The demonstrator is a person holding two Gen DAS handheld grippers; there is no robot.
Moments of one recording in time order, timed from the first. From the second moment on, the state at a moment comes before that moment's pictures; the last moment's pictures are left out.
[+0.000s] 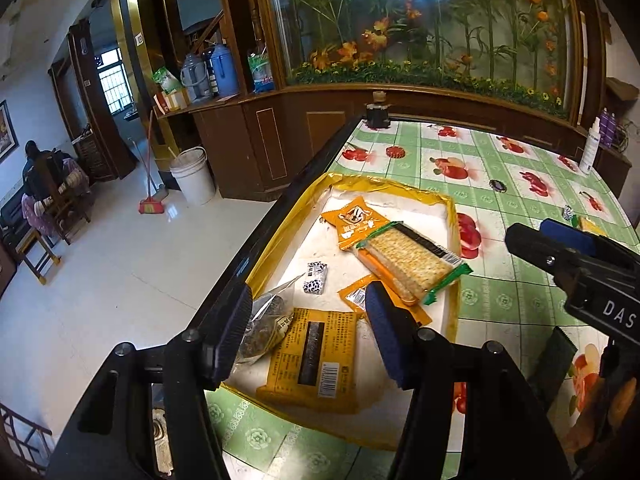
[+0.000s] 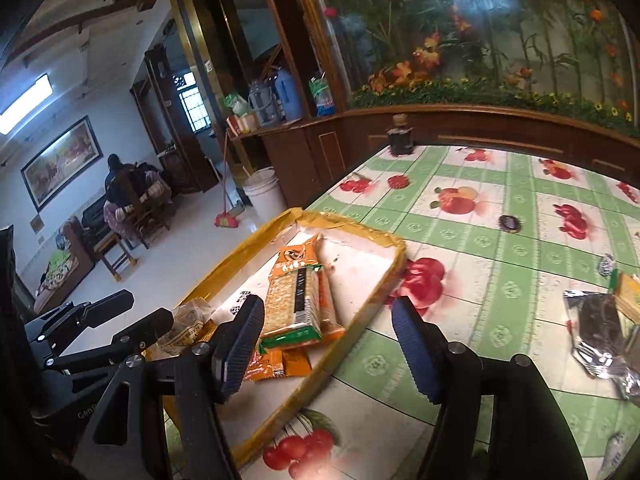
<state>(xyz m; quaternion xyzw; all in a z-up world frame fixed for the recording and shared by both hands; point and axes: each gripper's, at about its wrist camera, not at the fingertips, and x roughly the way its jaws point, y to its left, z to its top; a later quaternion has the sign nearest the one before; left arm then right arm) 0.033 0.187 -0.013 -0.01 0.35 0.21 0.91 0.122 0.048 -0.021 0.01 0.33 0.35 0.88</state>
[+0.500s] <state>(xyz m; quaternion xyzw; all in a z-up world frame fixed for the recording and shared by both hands) 0.021 0.146 0.007 0.01 0.33 0.18 0.93 0.094 -0.026 0.000 0.05 0.30 0.31 0.90</state>
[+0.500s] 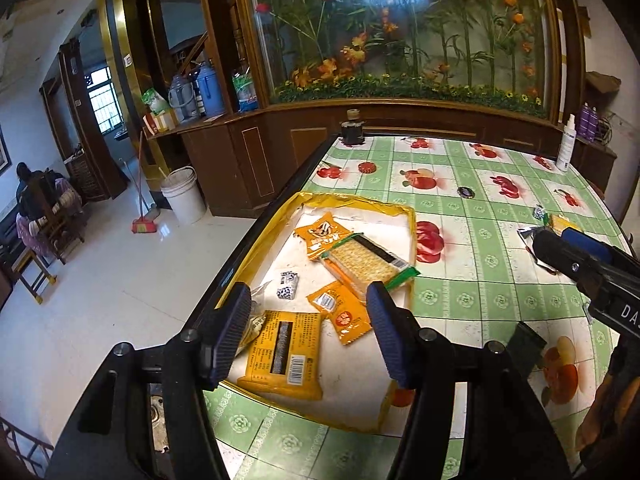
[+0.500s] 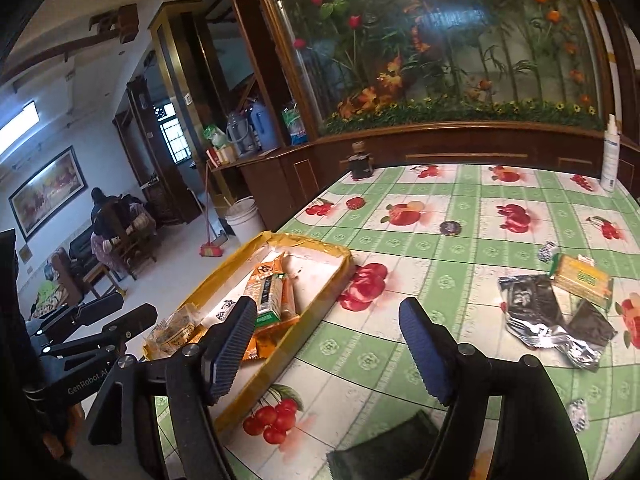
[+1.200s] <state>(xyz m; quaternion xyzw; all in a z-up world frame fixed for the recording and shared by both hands) 0.044 0.037 -0.047 0.06 0.42 0.02 0.90 0.075 -0.189 -0.057 0.07 0.36 0.16 0.92</state>
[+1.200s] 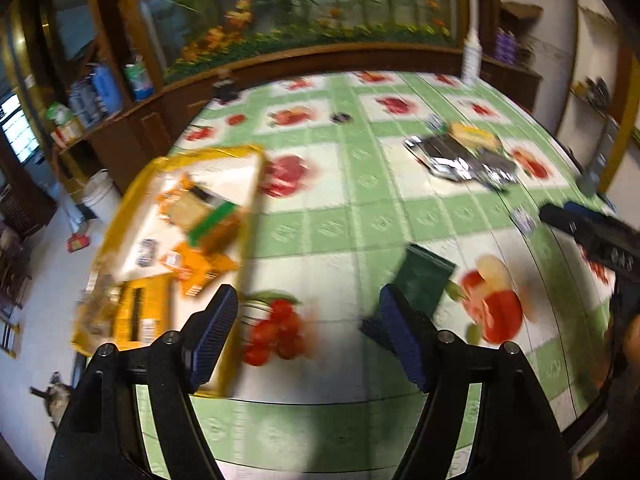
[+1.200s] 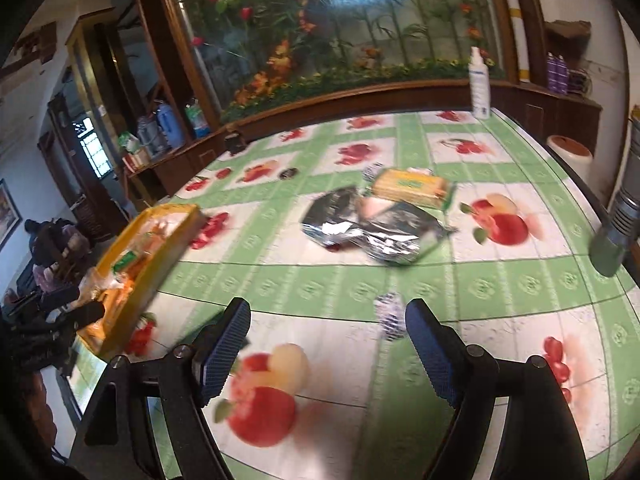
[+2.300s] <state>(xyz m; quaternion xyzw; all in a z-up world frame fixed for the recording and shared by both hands) 0.095 -0.025 -0.105 0.10 0.50 -0.15 0.85 0.217 -0.182 -0.104 -0.04 0.45 0.22 0.87</state>
